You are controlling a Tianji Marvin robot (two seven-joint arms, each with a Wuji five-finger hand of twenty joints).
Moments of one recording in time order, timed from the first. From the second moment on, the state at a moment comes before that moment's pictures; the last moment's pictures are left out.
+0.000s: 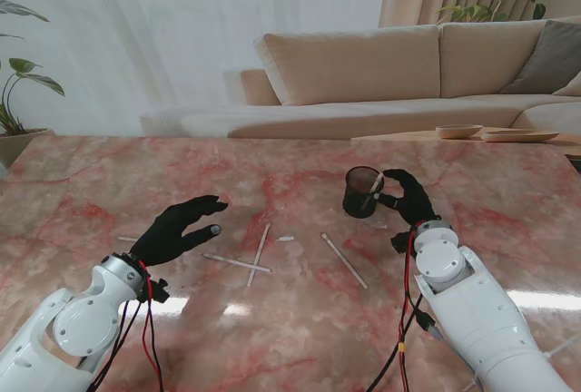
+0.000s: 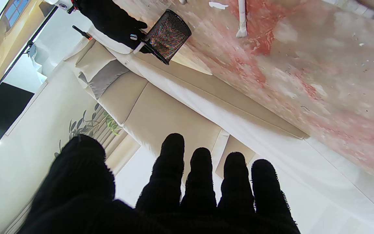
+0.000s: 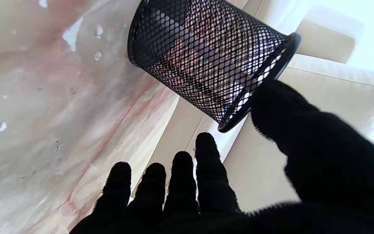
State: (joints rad) left arm 1.69 -1.10 -1.39 -1.64 0.48 -0.35 -0.04; right arm -1.23 -1.23 1.24 -0.96 -0.19 -0.12 -0.21; left_hand 0.54 0.01 0.08 0.00 0.49 0.05 0.14 0.14 0.35 0.00 0.22 0.21 0.25 0.03 0.15 0.32 -0.02 -0.05 0.57 0.29; right_hand 0.37 -0.65 1.09 -0.09 0.38 0.03 0.20 0.51 0.21 -0.08 0.25 0.42 0.12 -0.14 0.08 0.39 -0.07 -0.14 0.40 0.80
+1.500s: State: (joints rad) left arm 1.71 -1.10 -1.41 -1.63 0.48 -0.41 0.00; right arm -1.61 -1.08 1.07 -1.71 -0.96 0.54 -0.01; left_hand 0.54 0.01 0.08 0.00 0.49 0.05 0.14 0.14 0.35 0.00 0.22 0.21 0.25 0.03 0.15 0.32 -0.02 -0.05 0.57 0.29; right_hand 0.38 -0.62 0.90 -0.07 0.51 0.03 0.30 0.59 0.44 -0.06 0.39 0.54 0.34 -0.11 0.52 0.56 0.07 -0.07 0.58 0.80
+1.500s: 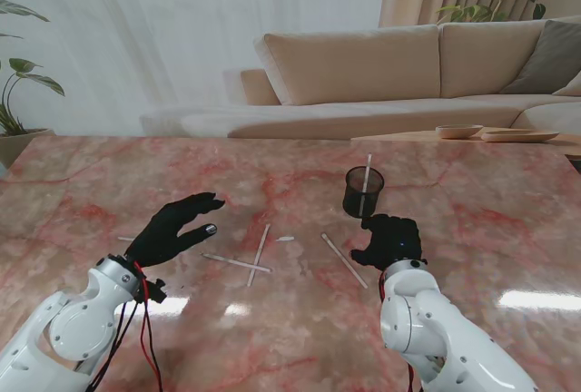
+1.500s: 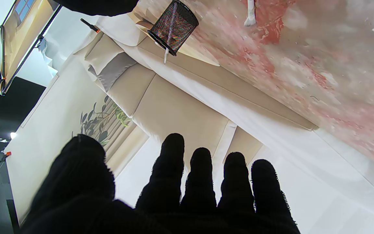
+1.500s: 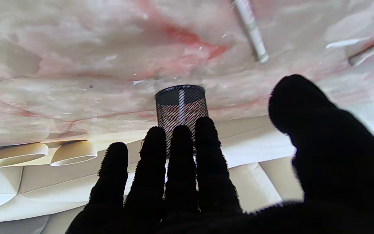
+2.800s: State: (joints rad) left arm 1.73 -1.10 -1.42 -1.65 0.47 -0.42 -0.01; right arm -1.44 -1.17 0.83 -1.40 -0.81 0.66 -0.30; left_hand 0.54 0.01 0.08 0.00 0.49 0.05 0.15 0.14 0.35 0.00 0.22 0.21 0.25 0.03 0.15 0.32 -0.02 -0.05 0.57 0.29; right_hand 0.57 -0.77 1.14 -0.24 0.70 -0.21 0.81 0.70 0.48 -0.11 0.56 0.68 0.28 -0.11 0.64 0.62 0.07 -0.07 0.64 0.77
